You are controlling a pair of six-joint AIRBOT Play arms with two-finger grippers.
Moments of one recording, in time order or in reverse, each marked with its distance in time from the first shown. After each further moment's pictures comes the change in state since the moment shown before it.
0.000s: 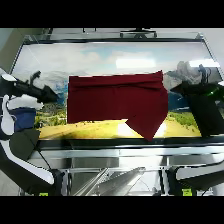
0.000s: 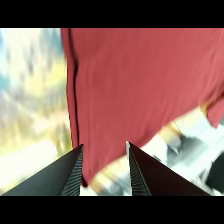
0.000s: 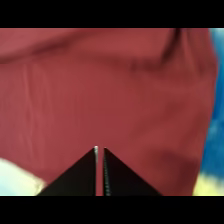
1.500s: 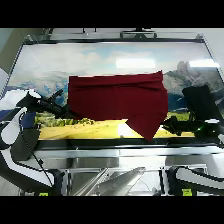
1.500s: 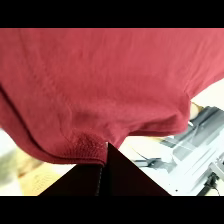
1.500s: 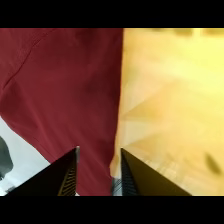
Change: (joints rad) left arm -0.158 0.134 -0.428 0.002 0.224 0.100; right arm -0.063 0.237 -0.711 -0.030 -0.169 0.055
